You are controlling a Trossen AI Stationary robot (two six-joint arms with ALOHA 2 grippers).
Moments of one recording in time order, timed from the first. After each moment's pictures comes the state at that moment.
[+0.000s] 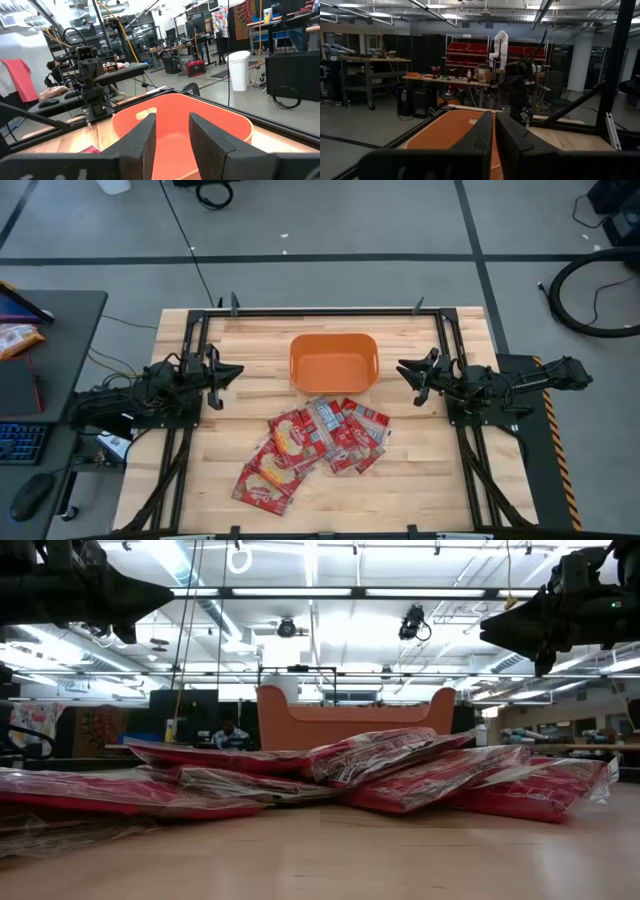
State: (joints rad) left arm 0.16 0.05 0.06 0.21 -0.08 -0.07; right arm 0.11 0.28 0.01 0.39 0.53 0.18
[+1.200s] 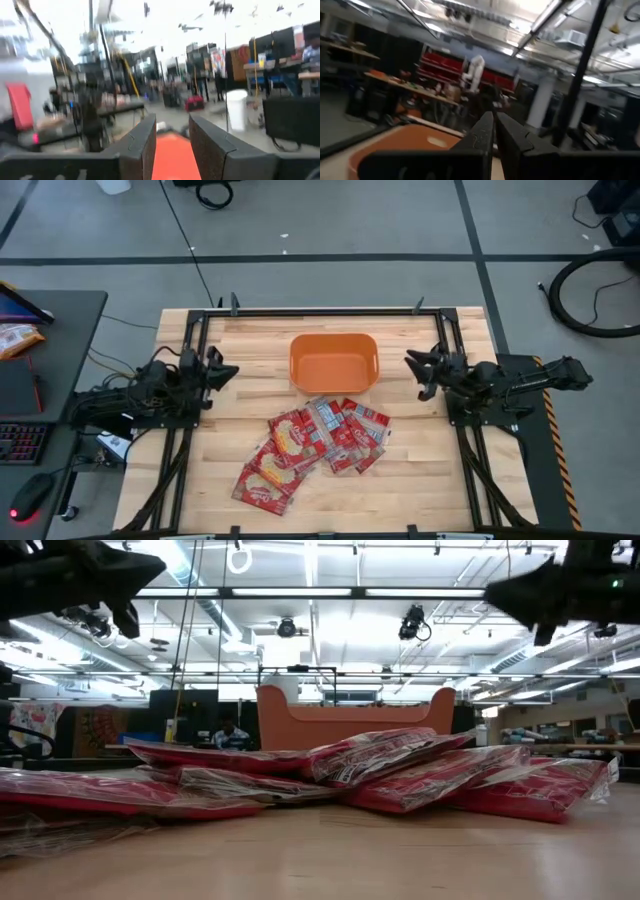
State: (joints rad) left arm 0.16 0.05 0.06 0.34 0.02 -0.36; right arm 0.11 0.28 0.01 0.66 0.53 -0.01
